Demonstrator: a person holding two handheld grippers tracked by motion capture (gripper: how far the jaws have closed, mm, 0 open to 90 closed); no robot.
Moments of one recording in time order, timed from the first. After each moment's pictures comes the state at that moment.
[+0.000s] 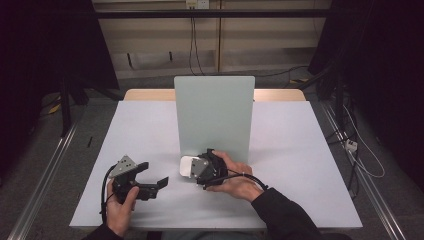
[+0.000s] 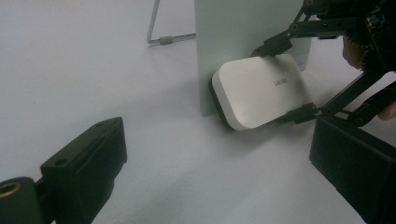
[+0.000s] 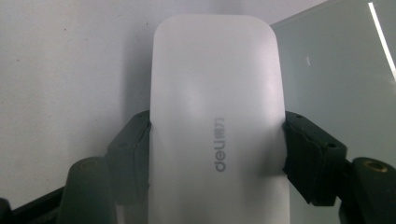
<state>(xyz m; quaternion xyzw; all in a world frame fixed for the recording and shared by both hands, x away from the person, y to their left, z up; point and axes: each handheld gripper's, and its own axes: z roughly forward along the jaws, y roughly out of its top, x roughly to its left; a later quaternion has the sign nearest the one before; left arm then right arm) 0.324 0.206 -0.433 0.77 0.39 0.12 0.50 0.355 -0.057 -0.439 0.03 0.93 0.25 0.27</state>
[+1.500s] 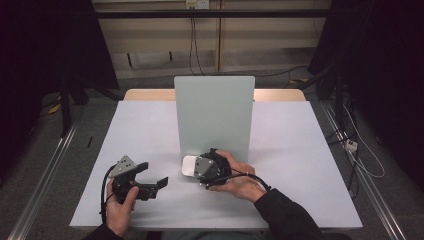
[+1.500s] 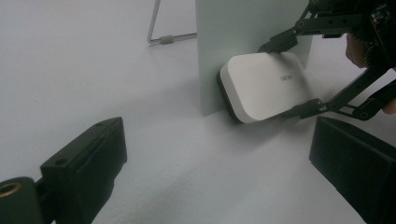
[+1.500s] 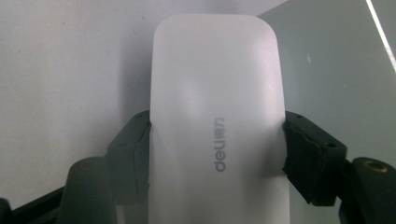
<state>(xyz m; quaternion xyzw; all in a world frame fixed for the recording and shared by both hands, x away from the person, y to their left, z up) 0.324 0.207 -0.433 0.77 0.39 0.12 0.50 0.355 -0.067 -0.439 0.04 0.93 0.26 0.27</state>
